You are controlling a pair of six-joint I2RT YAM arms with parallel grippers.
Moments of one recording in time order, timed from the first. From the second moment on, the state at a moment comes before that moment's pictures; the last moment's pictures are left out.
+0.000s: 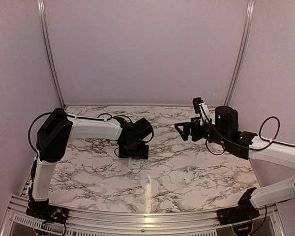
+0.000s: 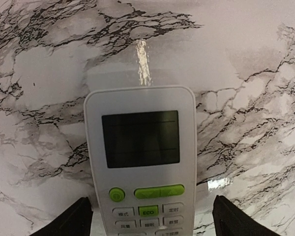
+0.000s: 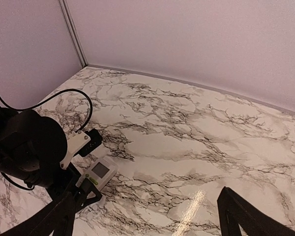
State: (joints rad) left arm -0.91 2.19 1.65 -0.72 -0.18 -0.80; right arm 0.65 1.15 0.73 0.13 0.01 0.19
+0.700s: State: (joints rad) left arm -0.65 1.62 1.28 -0.32 -0.17 -0.46; right arm 0.64 1.26 0.83 0.14 -0.26 0.18
